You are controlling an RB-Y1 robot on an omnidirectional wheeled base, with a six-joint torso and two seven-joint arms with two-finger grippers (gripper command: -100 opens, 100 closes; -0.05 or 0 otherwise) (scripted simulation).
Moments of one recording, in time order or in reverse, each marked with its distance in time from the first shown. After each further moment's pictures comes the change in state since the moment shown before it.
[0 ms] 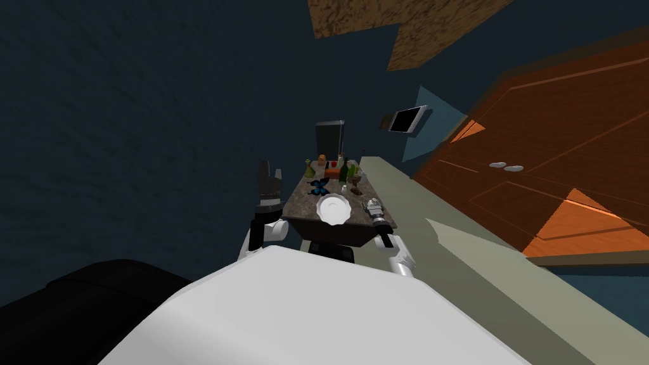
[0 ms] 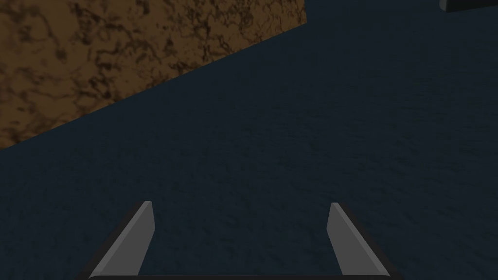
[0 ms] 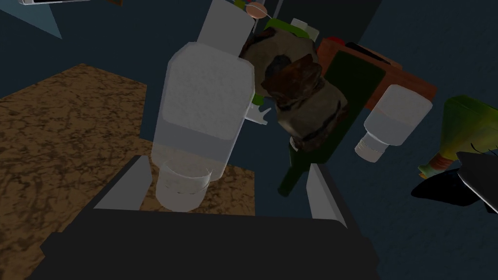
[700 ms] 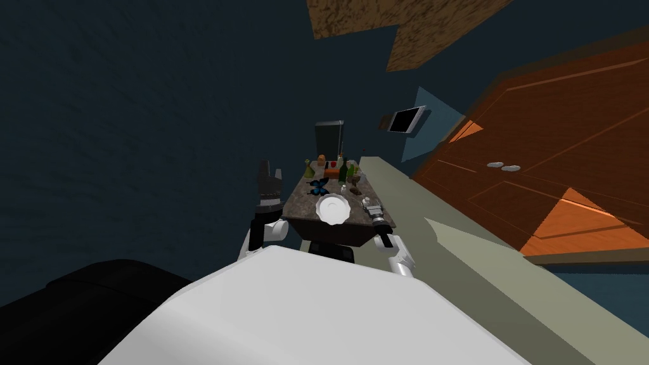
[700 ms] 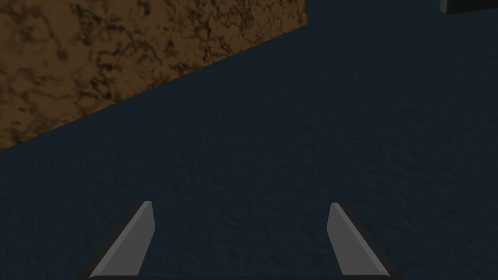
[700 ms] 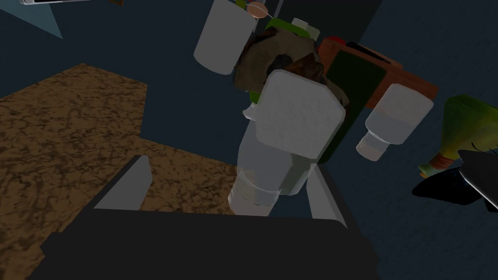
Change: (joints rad) left arm 0.000 0.000 0.000 0.000 0.000 0.000 0.000; right arm 0.001 0.002 0.006 -0.003 0.000 0.002 0.000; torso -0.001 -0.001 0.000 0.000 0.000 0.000
